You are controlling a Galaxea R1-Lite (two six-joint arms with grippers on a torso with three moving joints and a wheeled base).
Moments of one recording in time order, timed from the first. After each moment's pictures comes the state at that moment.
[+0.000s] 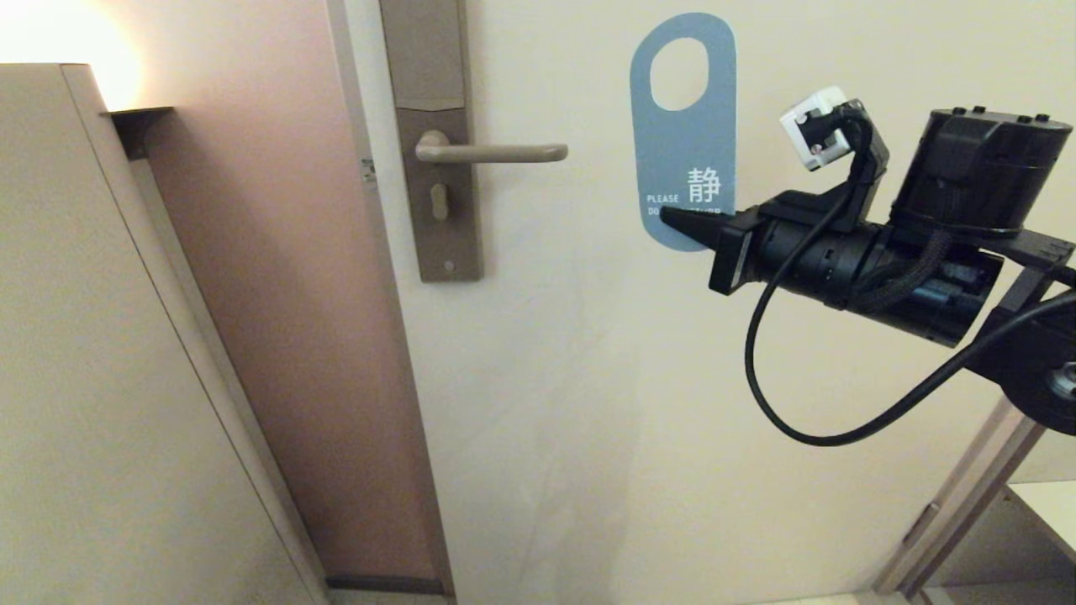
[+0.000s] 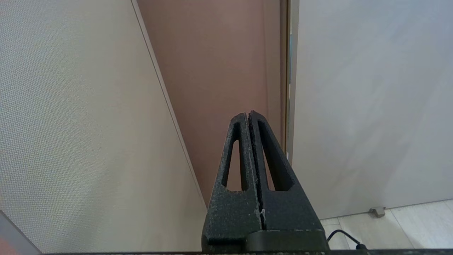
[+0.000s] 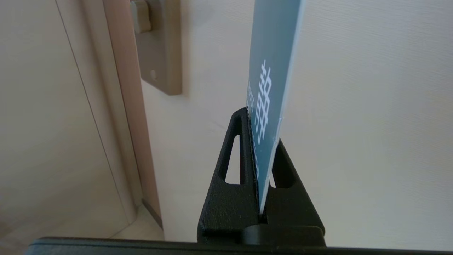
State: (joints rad) left arm 0.00 0.00 0.00 0.03 -0.02 0.11; right arm 0.46 1.69 -1.06 -0.63 0.24 -0.03
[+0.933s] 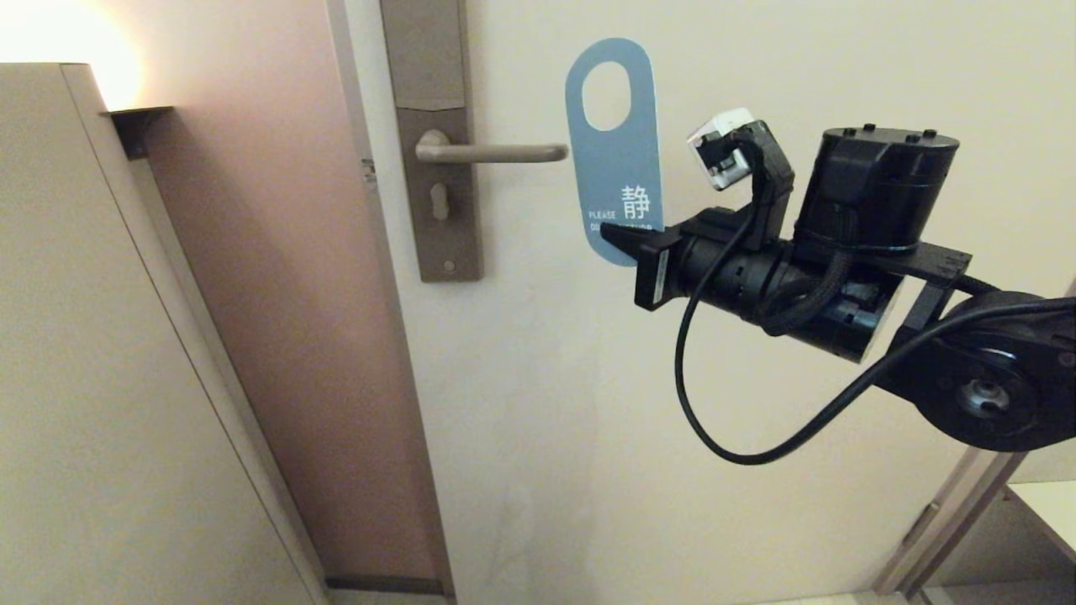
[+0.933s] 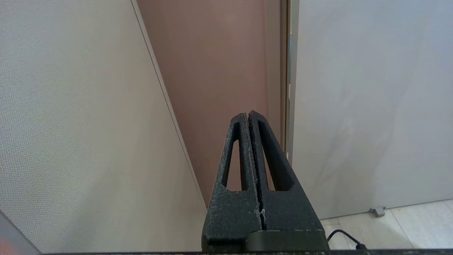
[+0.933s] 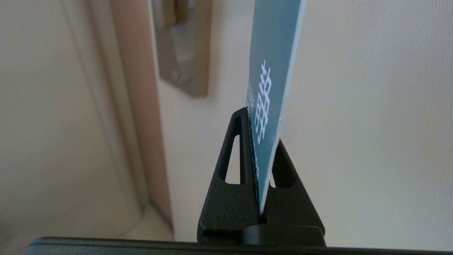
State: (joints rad) left arm 0.00 0.00 0.00 0.03 -0.02 0.11; right arm 0.60 1.79 -1.13 -0.65 0.10 -0.03
